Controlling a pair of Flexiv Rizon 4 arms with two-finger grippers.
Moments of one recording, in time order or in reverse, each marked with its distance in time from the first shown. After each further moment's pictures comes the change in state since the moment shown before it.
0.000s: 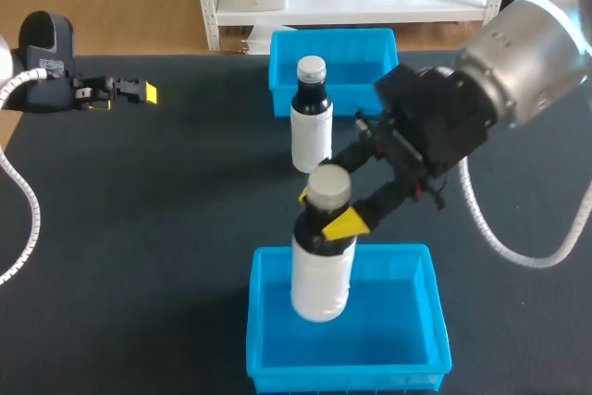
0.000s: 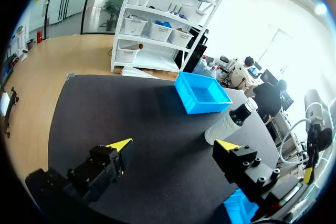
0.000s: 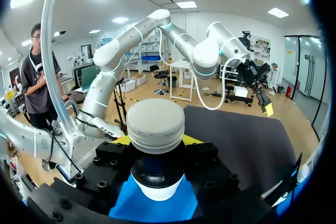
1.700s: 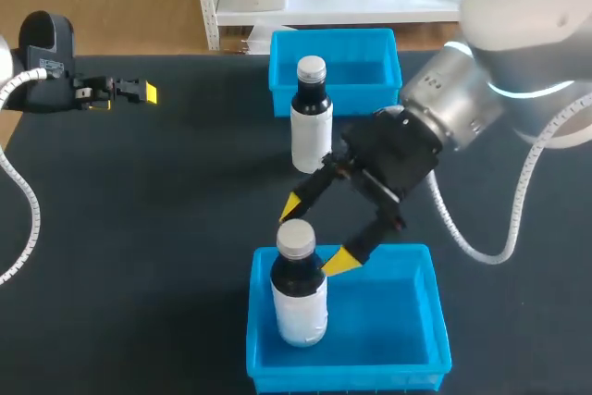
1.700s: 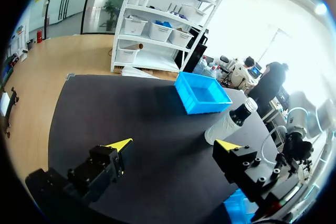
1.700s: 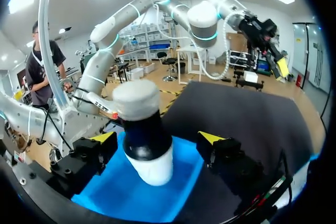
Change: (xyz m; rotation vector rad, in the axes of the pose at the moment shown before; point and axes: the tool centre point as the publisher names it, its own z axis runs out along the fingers) left arm 0.000 0.000 0.000 0.000 0.000 0.000; right arm 0.096 -0.046 0.022 -0.069 0.115 0.056
